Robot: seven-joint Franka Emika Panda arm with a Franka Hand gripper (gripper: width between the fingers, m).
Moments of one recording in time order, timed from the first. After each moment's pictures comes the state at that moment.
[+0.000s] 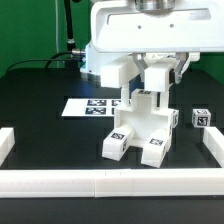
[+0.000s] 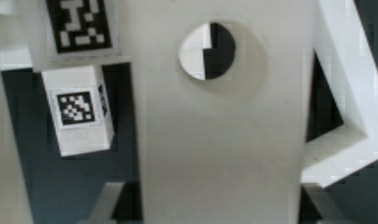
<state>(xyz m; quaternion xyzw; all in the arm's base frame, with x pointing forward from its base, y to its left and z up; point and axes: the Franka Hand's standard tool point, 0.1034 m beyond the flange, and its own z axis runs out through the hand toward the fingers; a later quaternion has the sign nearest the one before) 0.584 0.036 0.129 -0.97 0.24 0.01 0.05</state>
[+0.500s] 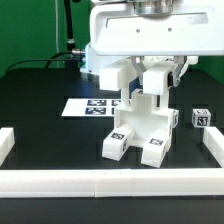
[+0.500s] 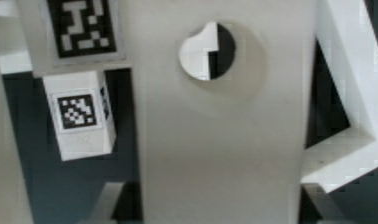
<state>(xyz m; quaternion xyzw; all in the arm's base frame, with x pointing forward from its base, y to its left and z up) 0.578 0.041 0.123 -0.97 0.24 0.01 0.05</state>
